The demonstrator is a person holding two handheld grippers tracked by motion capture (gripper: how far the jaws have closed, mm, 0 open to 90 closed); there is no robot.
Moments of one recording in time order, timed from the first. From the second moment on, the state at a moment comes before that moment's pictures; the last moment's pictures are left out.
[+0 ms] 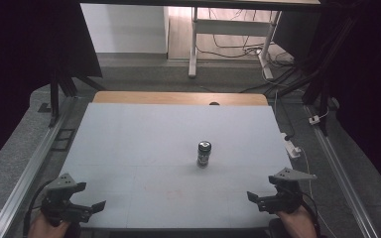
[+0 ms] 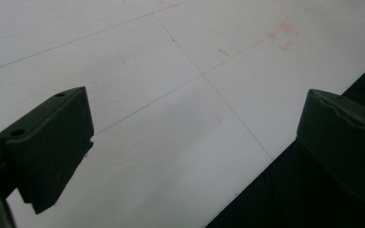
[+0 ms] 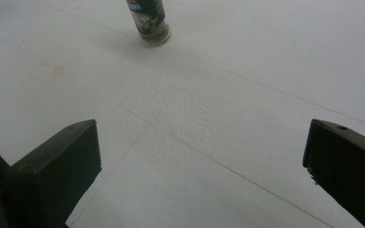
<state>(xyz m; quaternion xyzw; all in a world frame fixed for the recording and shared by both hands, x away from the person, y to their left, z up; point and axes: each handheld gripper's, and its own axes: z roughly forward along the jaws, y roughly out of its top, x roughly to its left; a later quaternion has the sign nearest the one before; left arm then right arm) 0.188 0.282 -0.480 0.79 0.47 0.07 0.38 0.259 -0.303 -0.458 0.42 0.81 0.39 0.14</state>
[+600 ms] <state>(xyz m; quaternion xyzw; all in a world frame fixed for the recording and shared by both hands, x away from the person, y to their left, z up) 0.188 0.282 -0.480 0.79 0.47 0.07 0.38 0.261 -0.289 -0.454 0.40 0.81 0.41 0.12</state>
